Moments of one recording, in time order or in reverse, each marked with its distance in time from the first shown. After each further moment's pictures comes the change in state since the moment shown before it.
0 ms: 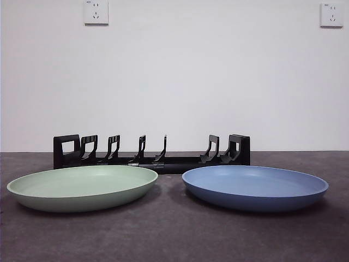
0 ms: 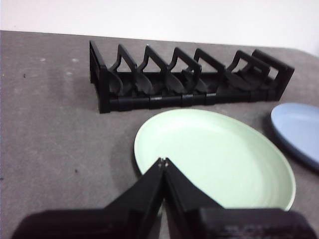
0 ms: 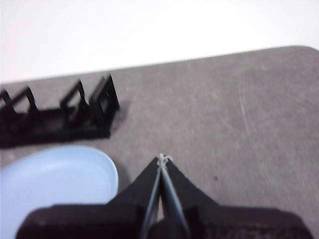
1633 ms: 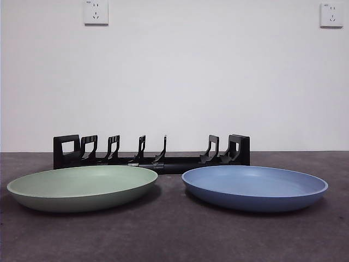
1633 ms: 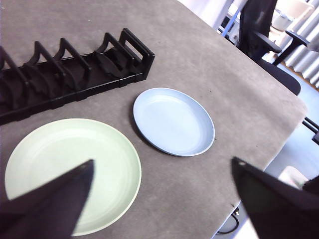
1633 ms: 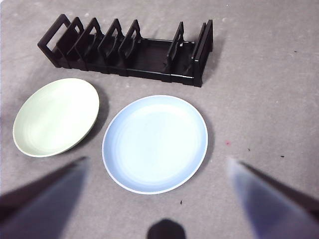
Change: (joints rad) left arm -0.076 0.597 0.868 -0.639 0.373 0.153; right arm 0.000 0.750 1.054 -0.871 -0.365 -0.190
